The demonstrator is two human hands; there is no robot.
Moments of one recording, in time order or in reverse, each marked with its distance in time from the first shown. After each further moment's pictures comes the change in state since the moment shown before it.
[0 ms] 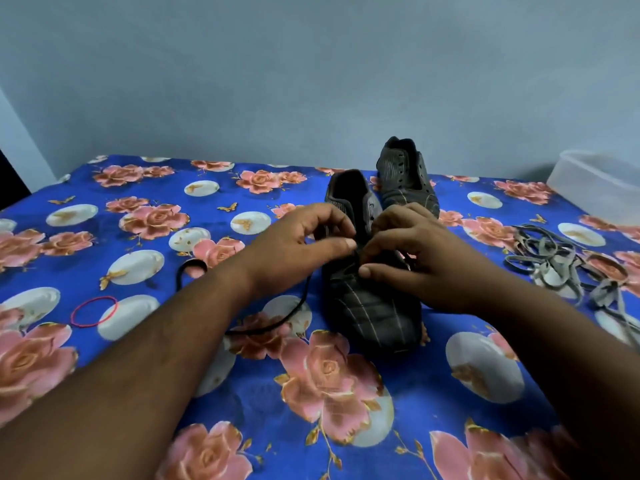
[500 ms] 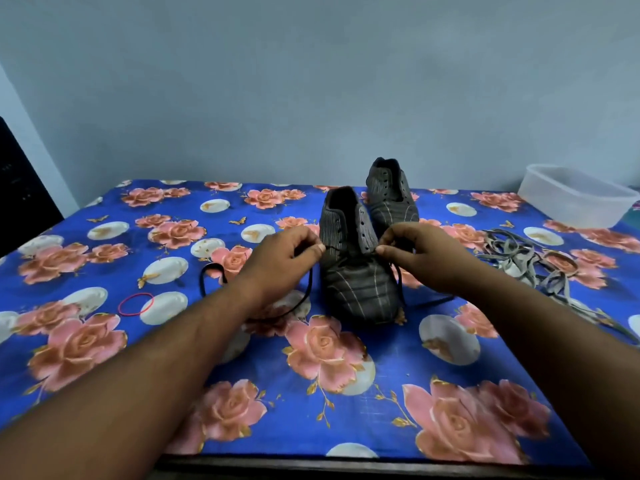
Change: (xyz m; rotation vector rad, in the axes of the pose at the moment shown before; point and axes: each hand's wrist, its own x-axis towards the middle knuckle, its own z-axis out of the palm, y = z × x) left_hand -0.025 -0.002 0.004 0.230 0.210 -0.117; right_hand -0.018 0.005 -0.015 0.169 0.043 0.372
